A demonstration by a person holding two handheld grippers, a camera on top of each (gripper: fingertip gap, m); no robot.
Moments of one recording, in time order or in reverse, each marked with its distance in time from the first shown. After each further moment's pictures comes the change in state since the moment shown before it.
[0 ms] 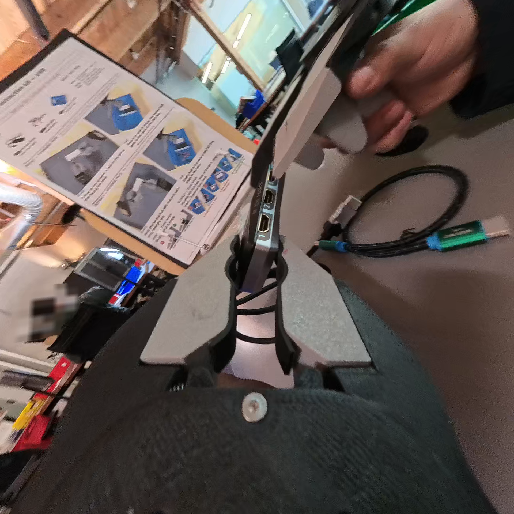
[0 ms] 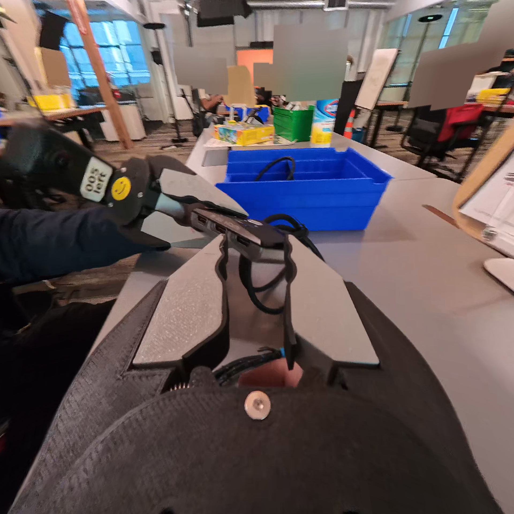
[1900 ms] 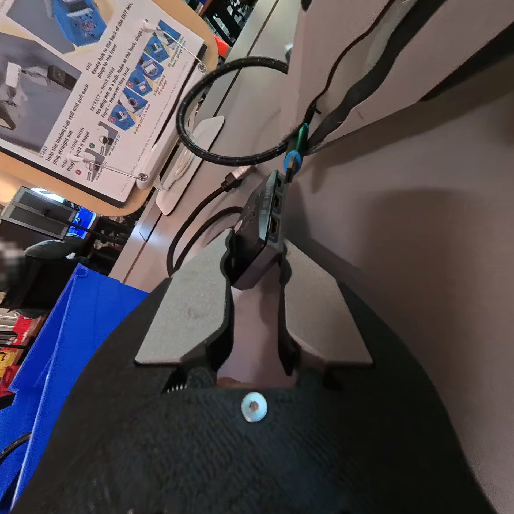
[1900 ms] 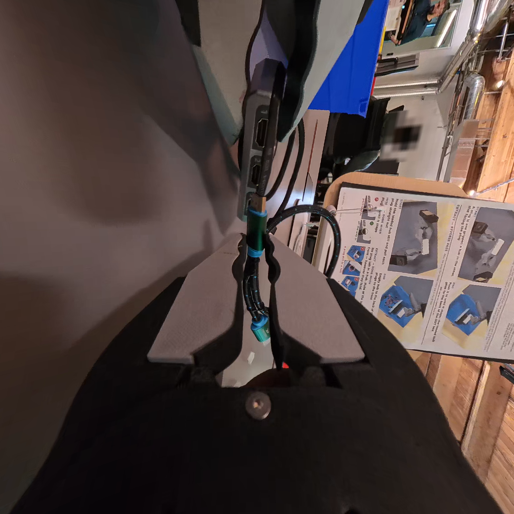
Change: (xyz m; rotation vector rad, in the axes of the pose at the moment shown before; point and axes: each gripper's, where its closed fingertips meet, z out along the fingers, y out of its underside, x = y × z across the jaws) left arm 0.042 0.076 0.020 -0.280 0.137 -0.037; right arm 0.024 0.091 -0.005 -0.894 0.502 -1.208
